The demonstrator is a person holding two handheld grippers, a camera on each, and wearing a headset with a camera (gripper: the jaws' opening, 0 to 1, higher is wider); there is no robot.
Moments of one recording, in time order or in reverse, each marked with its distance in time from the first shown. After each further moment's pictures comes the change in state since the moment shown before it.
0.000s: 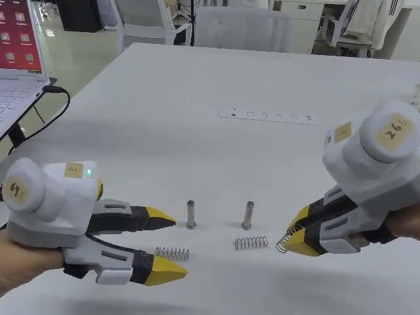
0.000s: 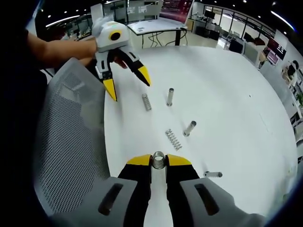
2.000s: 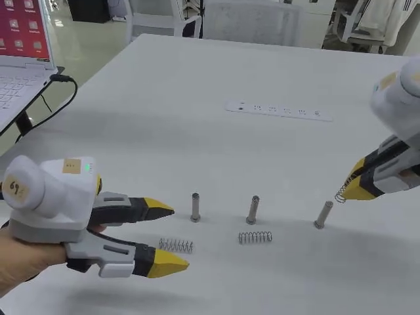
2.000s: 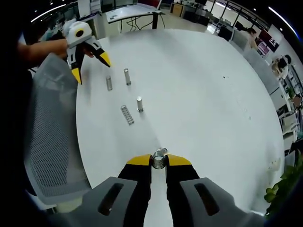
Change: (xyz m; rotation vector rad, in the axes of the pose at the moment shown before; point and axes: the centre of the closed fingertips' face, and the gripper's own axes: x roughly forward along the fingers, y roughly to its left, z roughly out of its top) left arm 0.001 0.007 -0.005 -0.015 -0.031 0.050; right arm -0.035 -0.091 -0.035 0.021 0.169 -0.118
